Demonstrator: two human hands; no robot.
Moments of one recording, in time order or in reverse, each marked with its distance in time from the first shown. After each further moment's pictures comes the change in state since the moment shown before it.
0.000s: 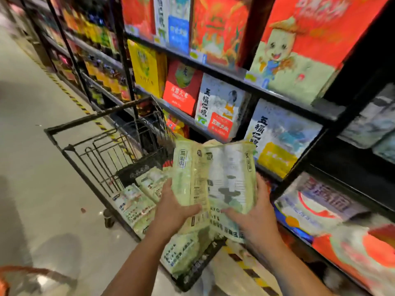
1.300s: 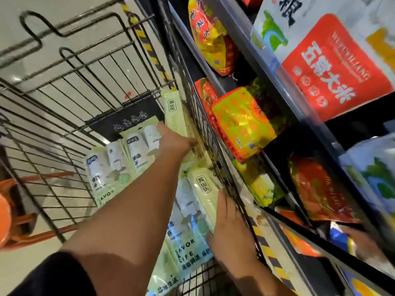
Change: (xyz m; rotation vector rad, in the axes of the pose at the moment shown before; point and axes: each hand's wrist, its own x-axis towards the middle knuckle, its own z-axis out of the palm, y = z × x) left_hand 0.423 -0.164 0.074 0.181 0.373 -0.771; right_hand 0.237 0.239 0.153 -0.811 -0.885 0.125
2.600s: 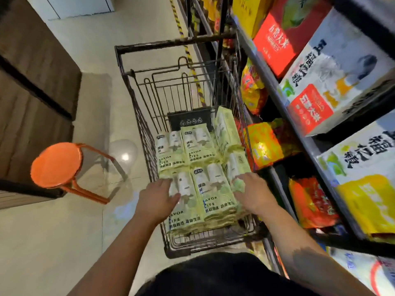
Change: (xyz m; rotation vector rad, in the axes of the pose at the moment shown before) left_hand -0.279 -0.227 -0.176 0.689 0.103 0.359; right_hand -0.107 -0.029 -0.063 -0.169 -0.001 -0.188
